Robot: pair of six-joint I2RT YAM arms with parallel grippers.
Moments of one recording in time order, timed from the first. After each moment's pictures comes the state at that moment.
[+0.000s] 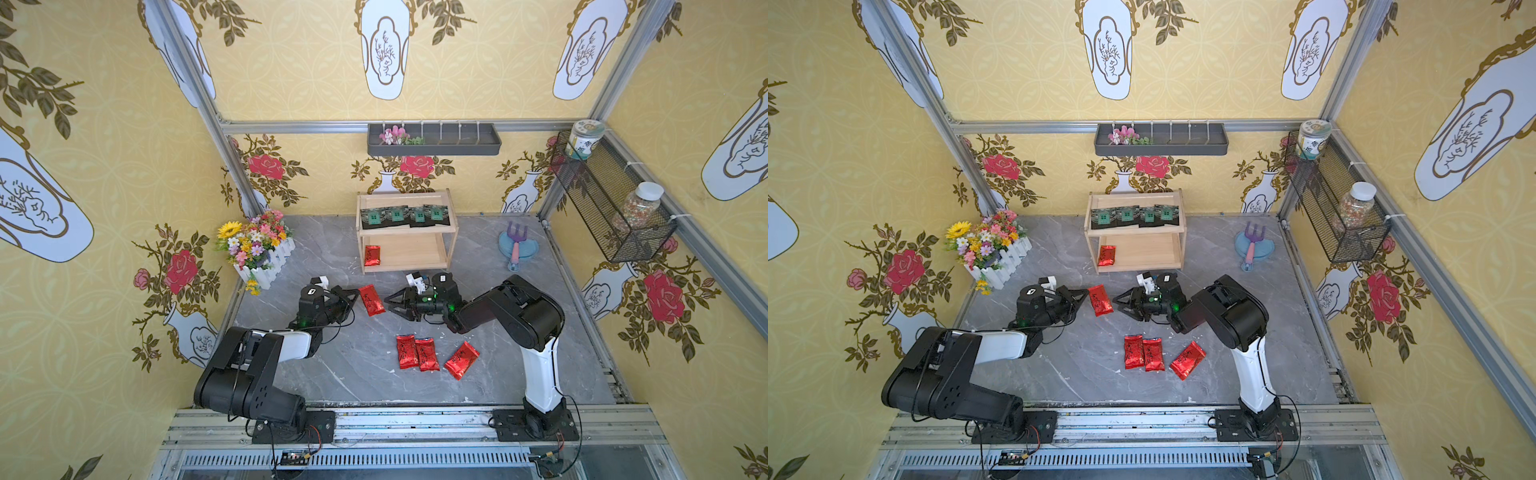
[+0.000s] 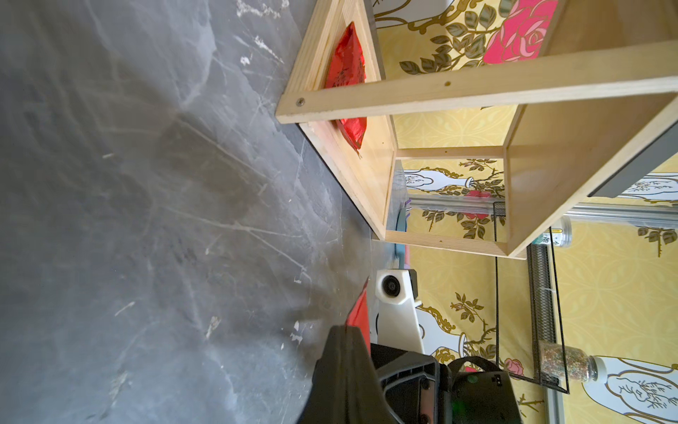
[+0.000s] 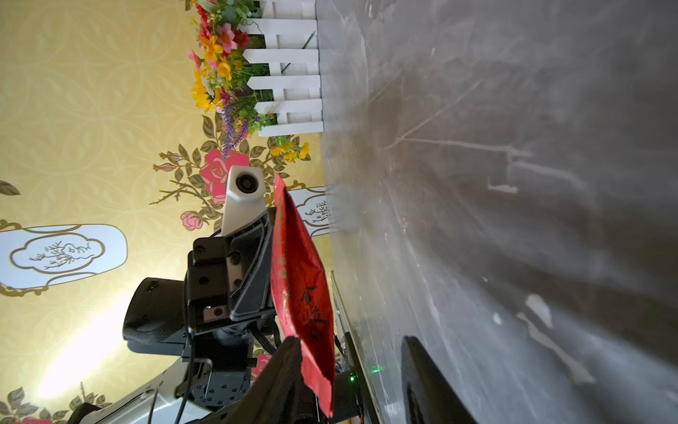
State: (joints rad) left arm -0.22 1.48 0.35 0.71 0.43 -1.27; right arm 0.60 2.07 0.83 0.94 -0.78 1.36
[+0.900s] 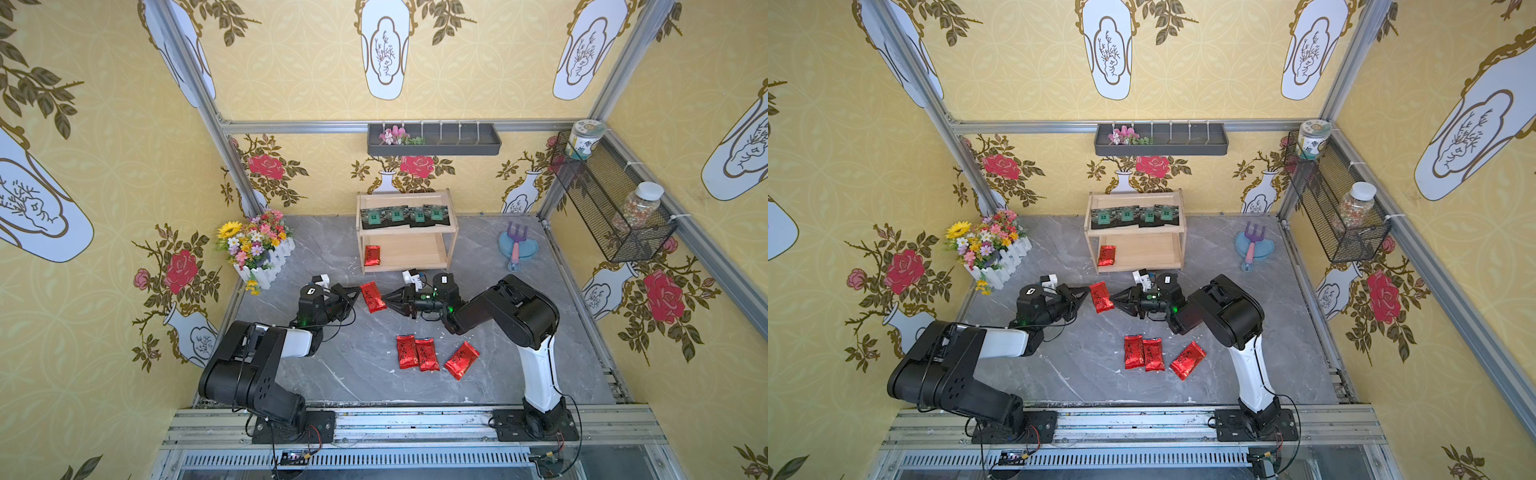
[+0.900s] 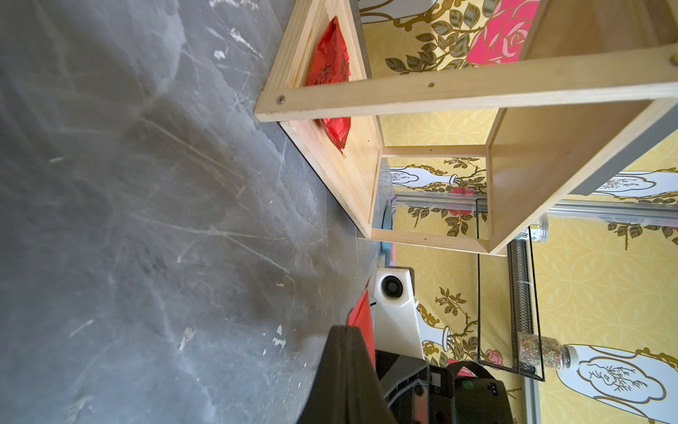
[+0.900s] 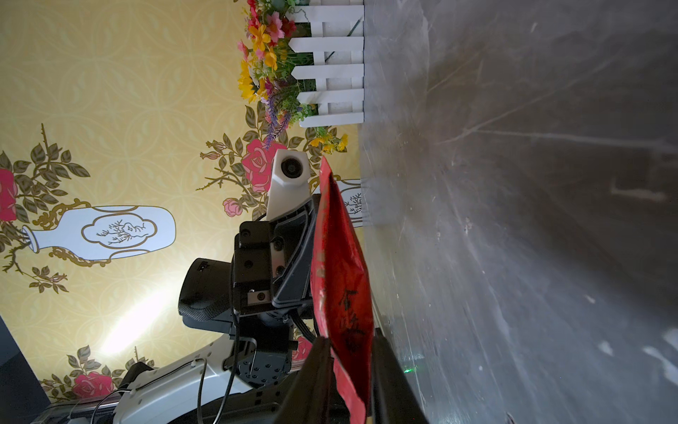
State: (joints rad) left arm -0.21 1.52 0.36 0.79 0.46 -1.30; right arm 0.61 2.10 0.85 1.10 -0.81 1.46
